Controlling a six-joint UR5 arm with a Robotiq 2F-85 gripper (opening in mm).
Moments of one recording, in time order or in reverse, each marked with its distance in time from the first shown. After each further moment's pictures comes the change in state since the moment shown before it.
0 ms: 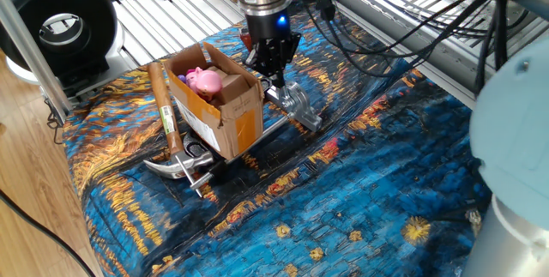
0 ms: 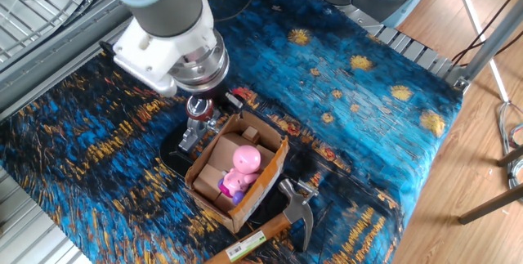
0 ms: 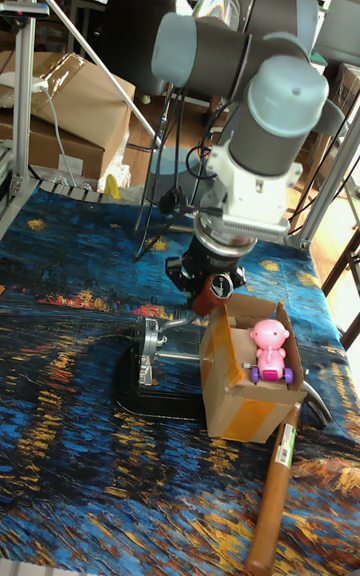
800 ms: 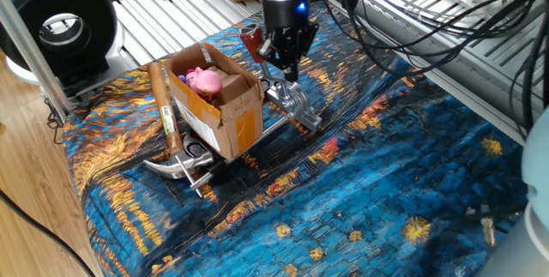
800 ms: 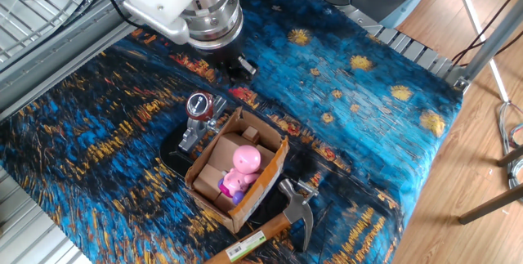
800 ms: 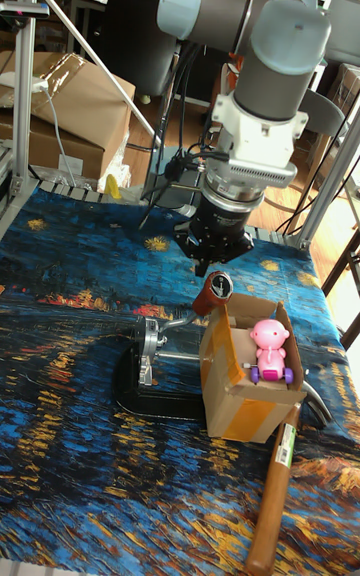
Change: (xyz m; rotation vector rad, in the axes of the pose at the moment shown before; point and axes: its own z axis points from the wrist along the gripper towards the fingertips) arm 0.023 0.006 -0.034 -0.020 -0.073 0.007
